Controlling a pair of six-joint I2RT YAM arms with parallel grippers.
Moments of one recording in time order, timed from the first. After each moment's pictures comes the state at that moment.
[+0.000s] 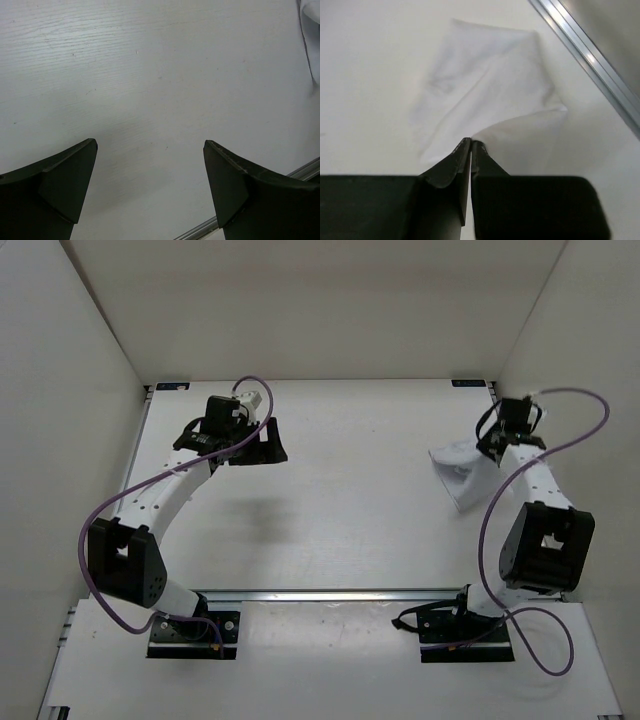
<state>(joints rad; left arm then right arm) -0.30 1.47 1.22 -0.51 0.26 -0.31 -0.21 1.51 1.08 -0.37 0.21 0.47</state>
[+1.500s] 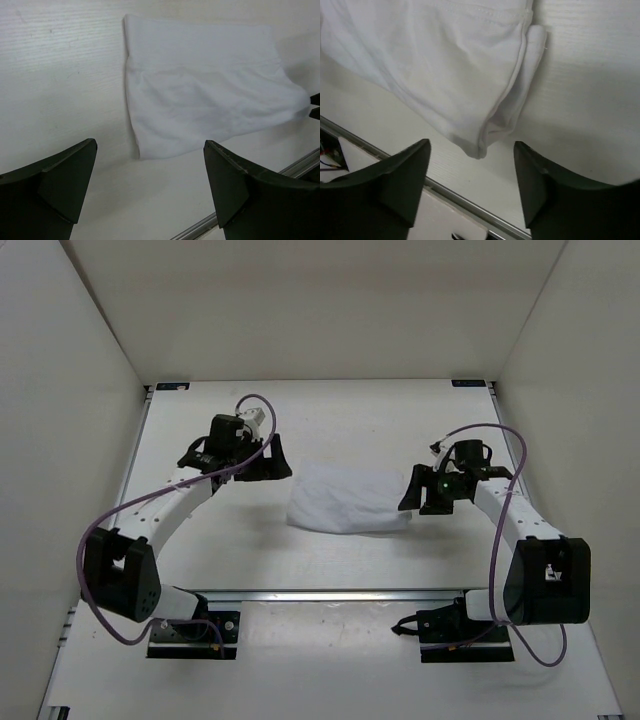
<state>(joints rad) -0.34 1.39 1.04 -0.39 0.26 -0.36 0.03 1.34 0.85 -0.61 -0.52 0.15</state>
